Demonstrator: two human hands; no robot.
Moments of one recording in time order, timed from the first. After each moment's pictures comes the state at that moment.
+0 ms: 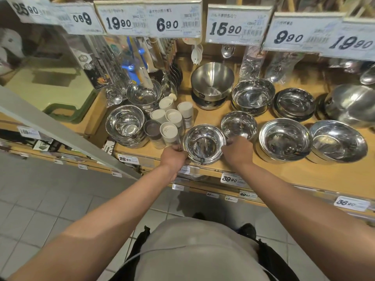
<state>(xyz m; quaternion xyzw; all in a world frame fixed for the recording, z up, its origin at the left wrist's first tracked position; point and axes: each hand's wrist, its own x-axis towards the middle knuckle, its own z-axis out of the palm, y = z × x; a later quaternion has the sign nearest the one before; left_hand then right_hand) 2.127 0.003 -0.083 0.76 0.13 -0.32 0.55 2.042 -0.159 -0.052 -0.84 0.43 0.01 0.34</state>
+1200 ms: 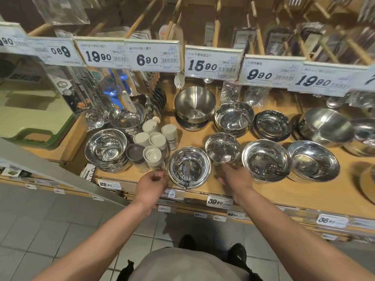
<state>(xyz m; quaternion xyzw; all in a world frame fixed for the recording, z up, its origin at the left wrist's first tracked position) 2.118 0.029 -0.068 0.78 0.08 -0.30 0.54 2.016 -0.184 -0.064 -0.51 0.56 -0.08 0.65</state>
